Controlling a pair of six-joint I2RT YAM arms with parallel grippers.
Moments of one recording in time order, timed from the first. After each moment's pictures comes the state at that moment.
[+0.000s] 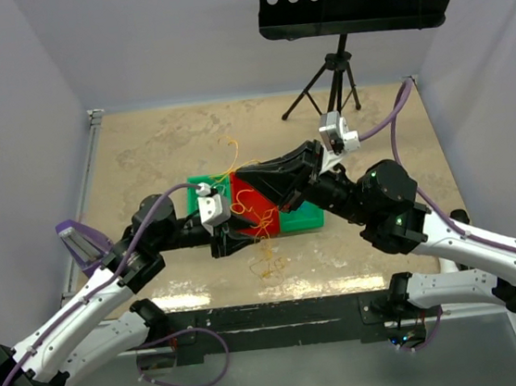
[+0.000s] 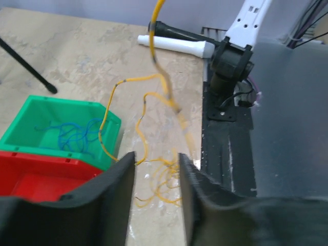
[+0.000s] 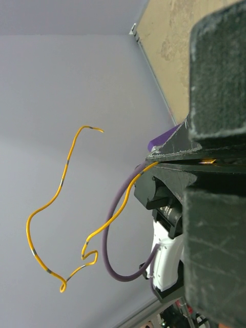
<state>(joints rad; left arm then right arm) -0.75 0.80 0.73 -0.11 0.67 0.05 1.13 1.01 1.12 0.34 -0.02 0.32</state>
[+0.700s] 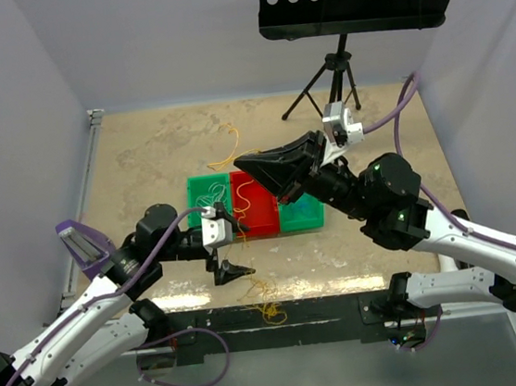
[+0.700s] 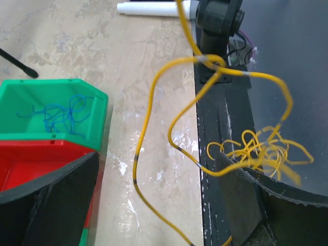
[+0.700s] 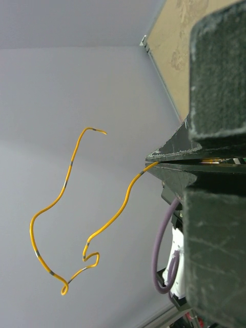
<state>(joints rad) -0.75 0.73 0.66 -0.22 0.75 0.21 1.13 1.04 1.19 0.32 0.02 0.28</state>
